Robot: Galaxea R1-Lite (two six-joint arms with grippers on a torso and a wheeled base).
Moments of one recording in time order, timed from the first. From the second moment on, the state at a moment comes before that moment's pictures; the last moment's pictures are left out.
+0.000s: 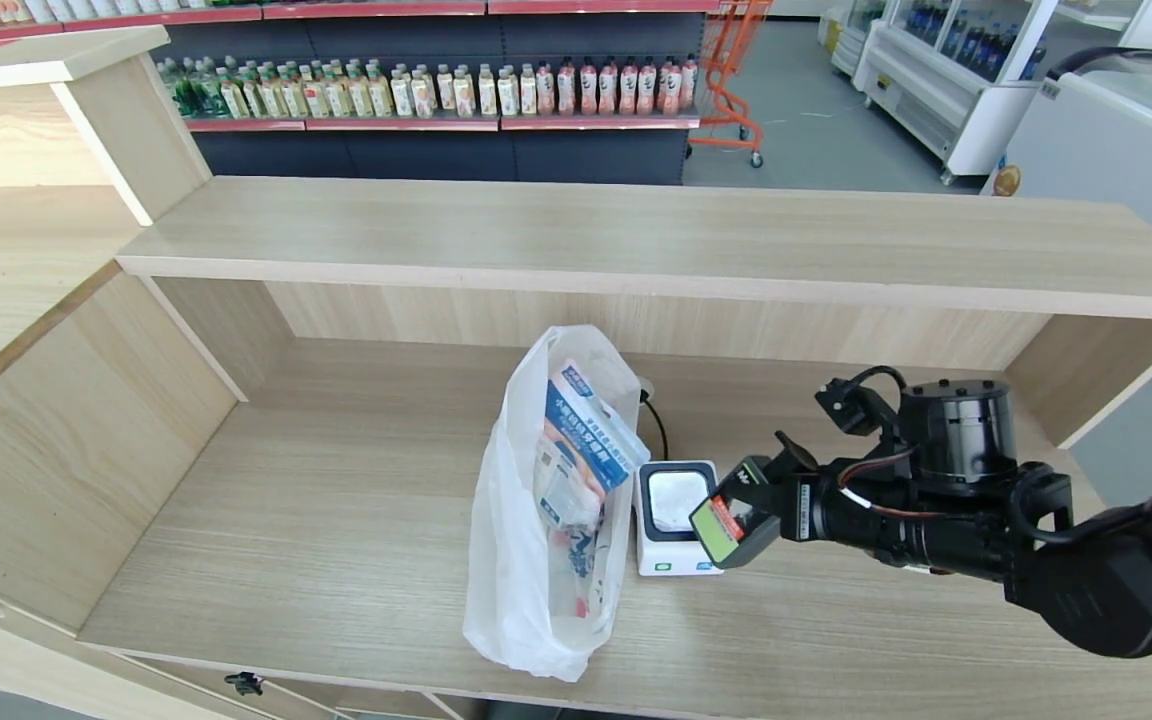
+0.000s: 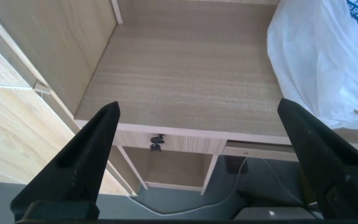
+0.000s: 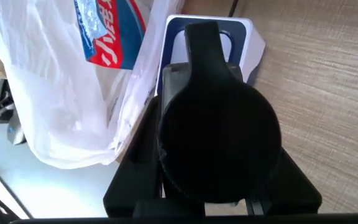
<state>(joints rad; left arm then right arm) 0.00 0.00 0.00 0.00 0.00 0.01 0.39 1.84 -0.65 -0.76 0.27 0.28</state>
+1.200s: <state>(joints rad) 0.00 0.00 0.00 0.00 0.00 0.01 0.43 1.99 -0.78 -0.78 0.24 0.28</state>
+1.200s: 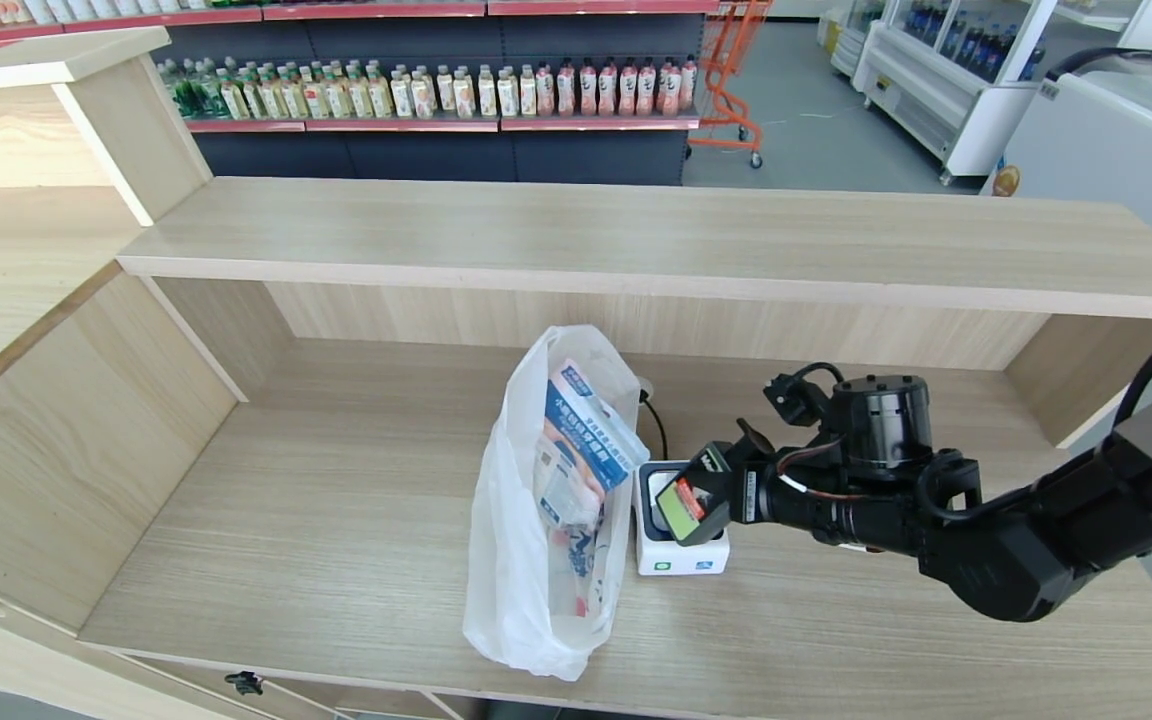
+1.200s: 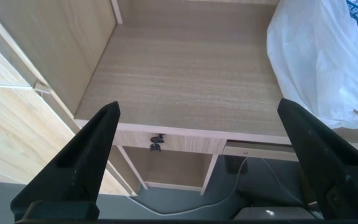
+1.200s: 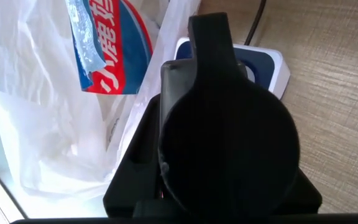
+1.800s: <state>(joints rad) 0.00 0.00 0.00 0.00 0.00 0.01 0.44 1.81 -0.79 -0.68 0.25 0.52</state>
